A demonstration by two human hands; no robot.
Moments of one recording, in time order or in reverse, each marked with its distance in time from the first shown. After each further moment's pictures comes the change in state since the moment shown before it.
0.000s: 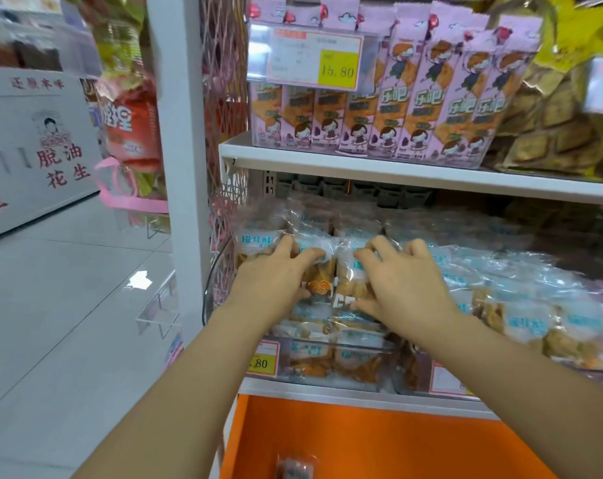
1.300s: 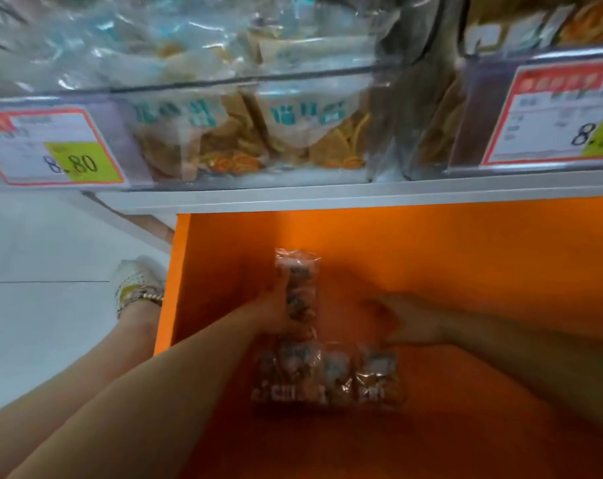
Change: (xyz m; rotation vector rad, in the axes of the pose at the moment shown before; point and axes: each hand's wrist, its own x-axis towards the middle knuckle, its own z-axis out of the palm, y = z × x) left_hand -0.165 0.043 0.290 -0.553 -1.092 -0.456; right_hand -0.216 -0.063 0.324 1.081 -1.069 -0.014
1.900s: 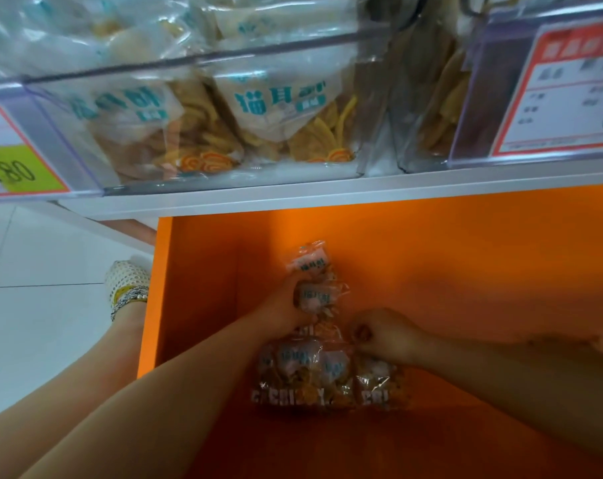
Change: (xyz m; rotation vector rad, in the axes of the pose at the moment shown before) left_hand 0.007 0.015 0.017 -0.343 0.034 0.123; right_hand 0.006 -0.019 0.033 -0.006 0.029 0.104
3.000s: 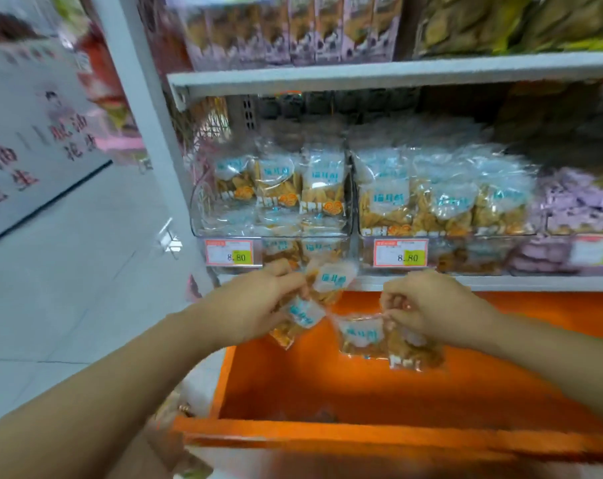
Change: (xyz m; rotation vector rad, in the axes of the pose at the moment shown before) left_hand -0.261 0.154 -0.093 0.889 0.408 0.659; right_hand -0.237 -0.134 -0.160 -0.509 0.620 -0.245
